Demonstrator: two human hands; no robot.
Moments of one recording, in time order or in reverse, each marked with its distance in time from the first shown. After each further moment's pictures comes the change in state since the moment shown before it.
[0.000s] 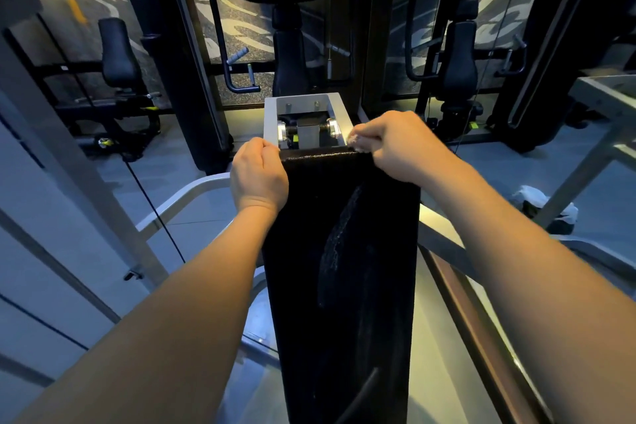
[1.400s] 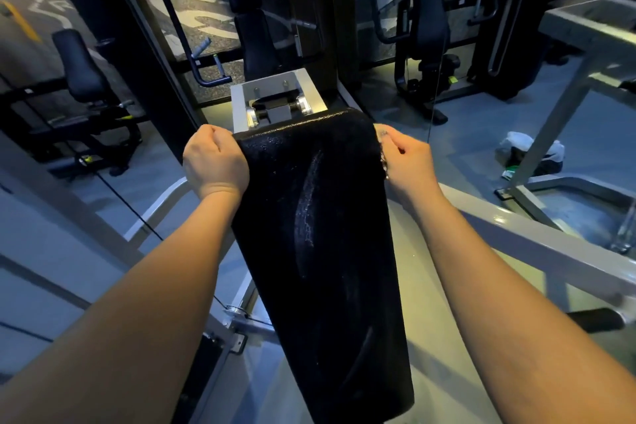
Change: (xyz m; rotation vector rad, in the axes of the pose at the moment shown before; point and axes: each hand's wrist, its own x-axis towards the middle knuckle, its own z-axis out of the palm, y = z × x) left_hand -0.006 0.000 0.008 0.138 0.140 0.047; right_hand -0.078 0.080 0.077 0.850 0.476 0.386
